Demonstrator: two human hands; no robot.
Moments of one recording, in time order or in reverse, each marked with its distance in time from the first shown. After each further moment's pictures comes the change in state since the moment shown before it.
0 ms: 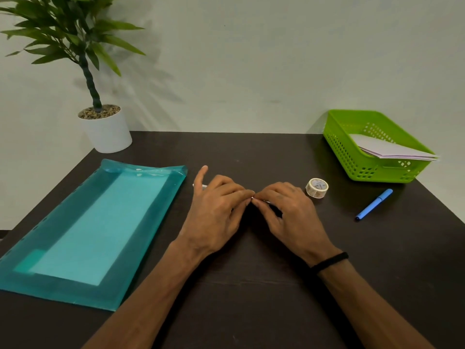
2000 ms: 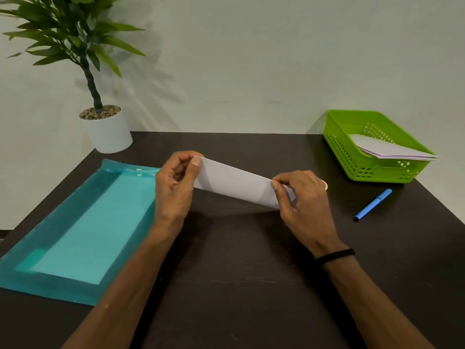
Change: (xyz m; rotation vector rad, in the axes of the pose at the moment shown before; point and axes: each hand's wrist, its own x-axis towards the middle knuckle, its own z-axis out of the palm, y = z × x) left_hand 0.016 -0.029 -0.024 -0.837 0.445 -0.599; right_hand 0.006 0.012 -0.012 -0.038 0.222 0.066
